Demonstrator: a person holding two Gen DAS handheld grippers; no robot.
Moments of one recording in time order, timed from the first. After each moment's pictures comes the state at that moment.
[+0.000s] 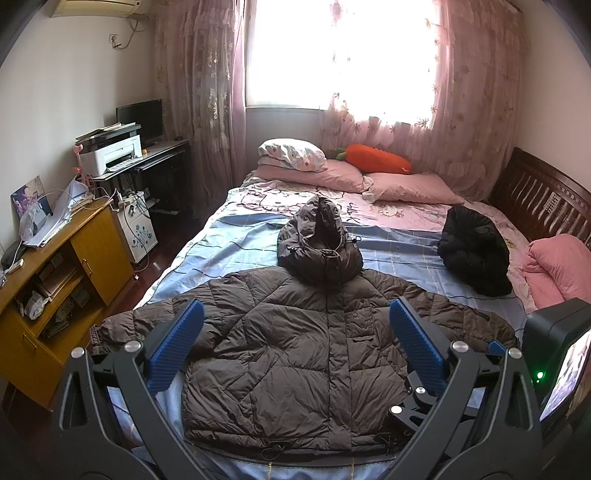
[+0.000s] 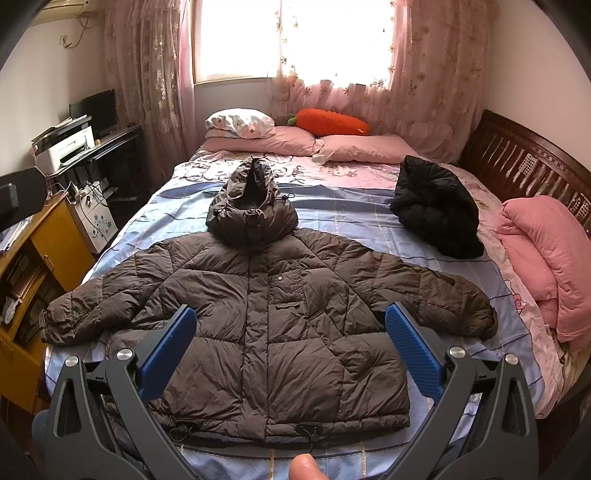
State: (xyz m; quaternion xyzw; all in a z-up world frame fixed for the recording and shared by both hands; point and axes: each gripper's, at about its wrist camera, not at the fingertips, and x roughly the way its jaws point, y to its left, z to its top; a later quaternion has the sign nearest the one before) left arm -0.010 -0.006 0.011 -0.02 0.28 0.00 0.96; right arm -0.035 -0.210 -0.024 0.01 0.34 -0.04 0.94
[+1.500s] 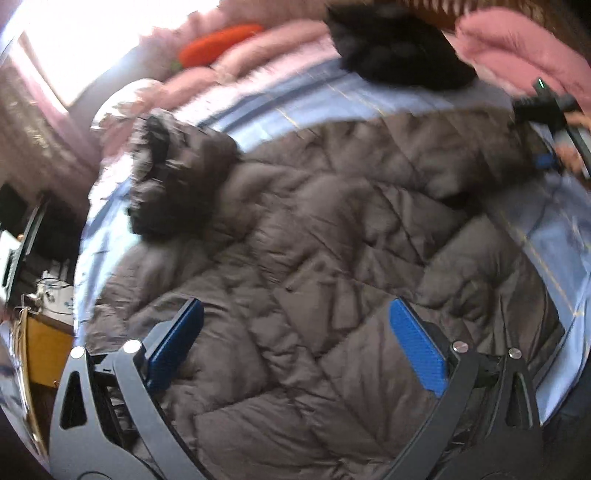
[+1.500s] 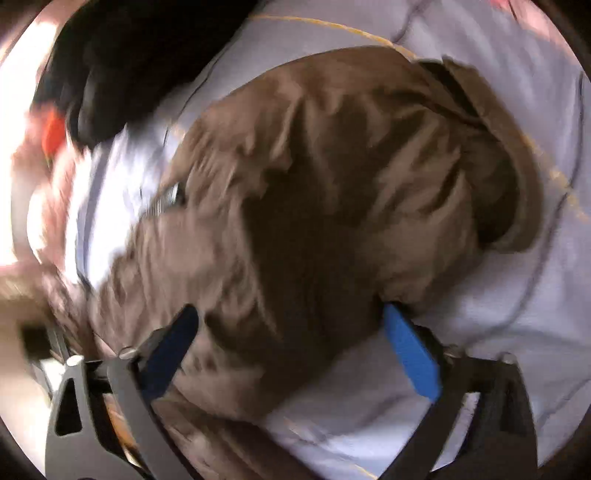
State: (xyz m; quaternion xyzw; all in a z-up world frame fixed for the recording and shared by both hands) left arm 0.154 -0.187 -0.246 0.28 0.45 -0.20 0.83; right arm 0.098 -0.694 -0.328 0.51 0.51 -0.21 0.66
